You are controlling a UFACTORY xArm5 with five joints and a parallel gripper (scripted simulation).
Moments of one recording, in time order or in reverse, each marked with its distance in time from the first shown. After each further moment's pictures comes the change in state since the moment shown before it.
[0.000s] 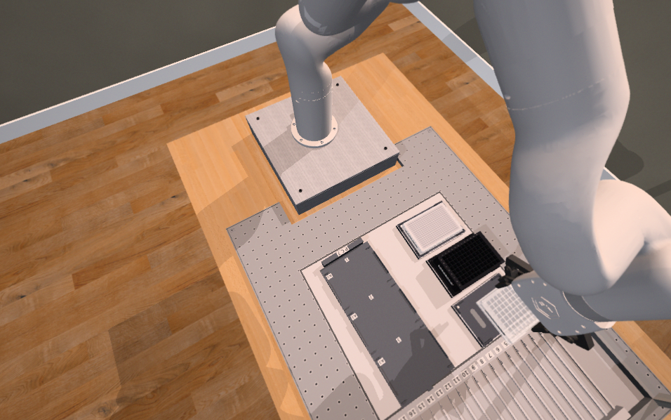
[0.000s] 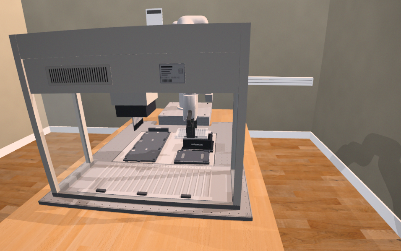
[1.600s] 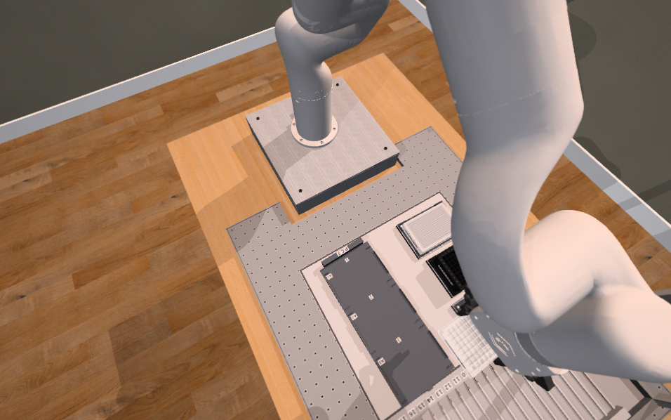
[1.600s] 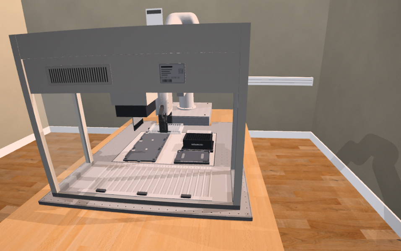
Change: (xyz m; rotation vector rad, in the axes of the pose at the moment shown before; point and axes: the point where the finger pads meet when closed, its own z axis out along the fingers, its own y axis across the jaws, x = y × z) arm -0.102 -0.004 -0.018 0.001 -0.005 -0.003
